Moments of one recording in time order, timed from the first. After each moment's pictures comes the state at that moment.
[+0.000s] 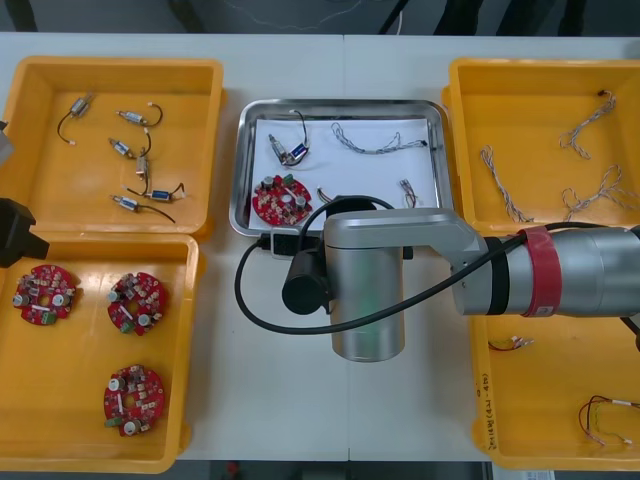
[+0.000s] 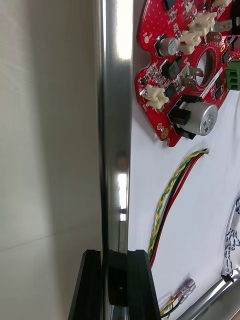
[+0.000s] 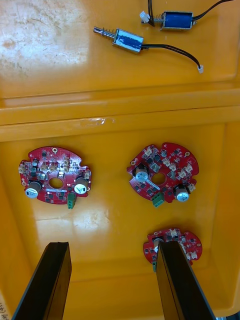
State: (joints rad) right arm -1.10 -0.53 1.35 -1.79 -0.24 1.44 1.48; left arm -0.24 0.91 0.26 -2.17 1.00 1.91 -1.22
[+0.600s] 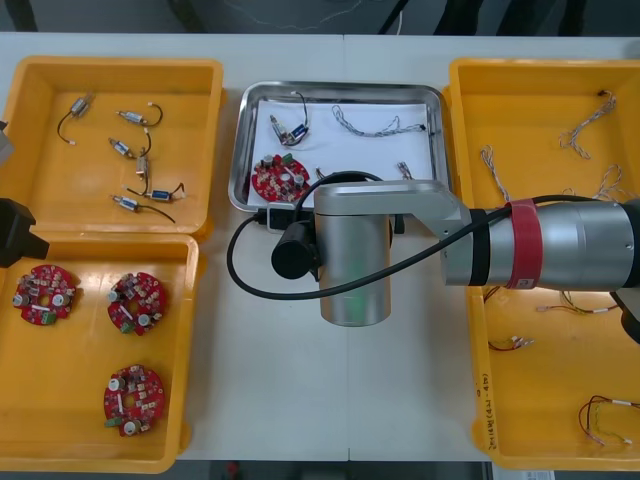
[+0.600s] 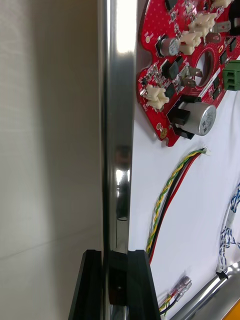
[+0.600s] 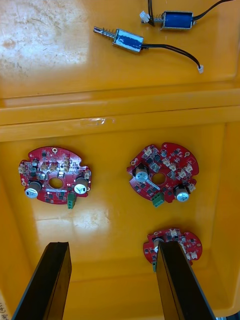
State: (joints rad) right arm -1.18 -0.50 1.35 -1.67 -0.28 1.39 1.48; left arm -0.24 0.91 0.26 -2.17 1.00 1.91 -1.22
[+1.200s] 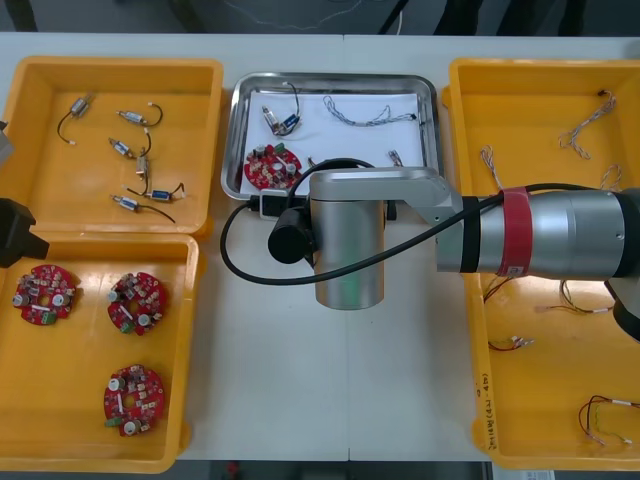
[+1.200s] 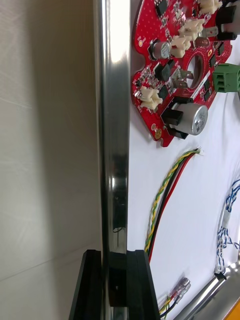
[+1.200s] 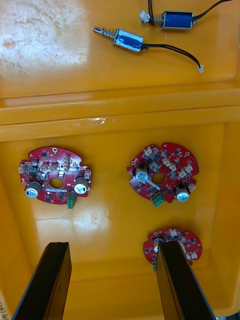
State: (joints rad) right arm -1.21 -0.48 1.35 -1.60 -0.28 1.31 1.48; left arm -0.24 0.91 0.26 -2.17 1.00 1.91 -1.22
